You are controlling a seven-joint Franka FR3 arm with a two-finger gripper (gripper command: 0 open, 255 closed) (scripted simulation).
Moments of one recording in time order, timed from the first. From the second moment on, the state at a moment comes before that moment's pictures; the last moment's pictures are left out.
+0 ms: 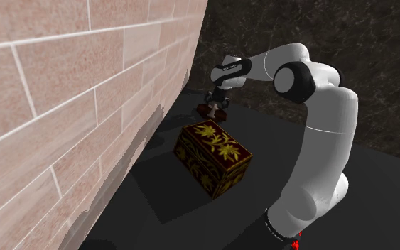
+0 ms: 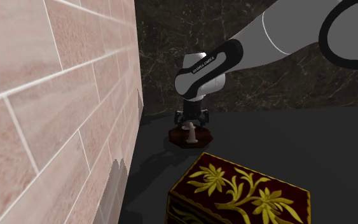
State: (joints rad) arm -0.27 0.45 -0.20 -1.73 0.07 2.24 0.47
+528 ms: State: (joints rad) arm -0.27 0.45 -0.20 -1.73 0.07 2.24 0.47
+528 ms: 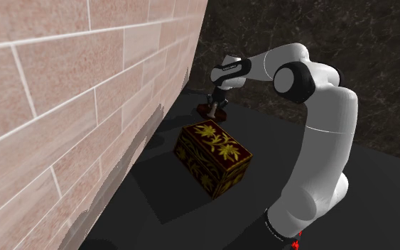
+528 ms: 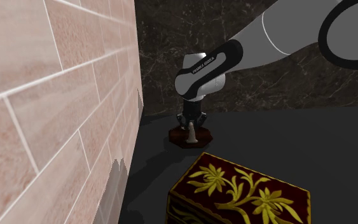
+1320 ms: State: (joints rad) arm -0.27 0.43 -0.21 -1.71 0.06 2.20 0.48
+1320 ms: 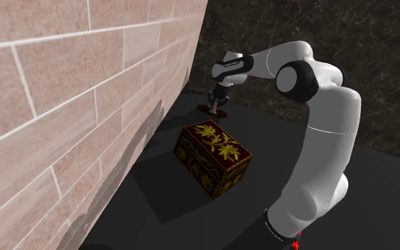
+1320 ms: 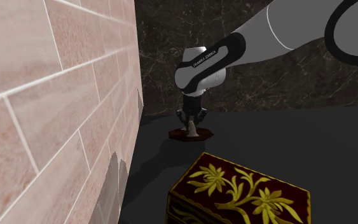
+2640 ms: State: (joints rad) arm -0.26 0.35 -0.22 -1.56 0.04 1.96 0.48
